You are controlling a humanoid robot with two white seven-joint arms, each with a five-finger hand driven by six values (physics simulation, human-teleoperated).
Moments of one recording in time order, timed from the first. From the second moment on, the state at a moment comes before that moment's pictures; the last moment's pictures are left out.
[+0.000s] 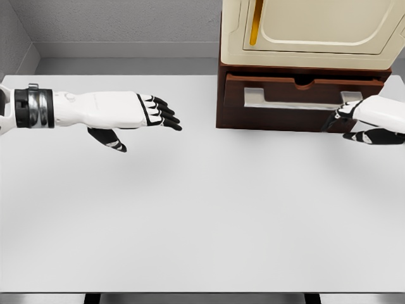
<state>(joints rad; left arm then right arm) -0.95 0.87 -0.96 -1.58 -0.14 -0.61 -0.52 -0.38 -0.97 0.28 -1.51 0.04 -0.61 0.61</state>
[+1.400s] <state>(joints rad) -0.95 0.87 -0.96 -1.58 -0.14 -0.61 -0.52 -0.48 -0.92 0.36 -1.43 0.05 -0.61 0.61</state>
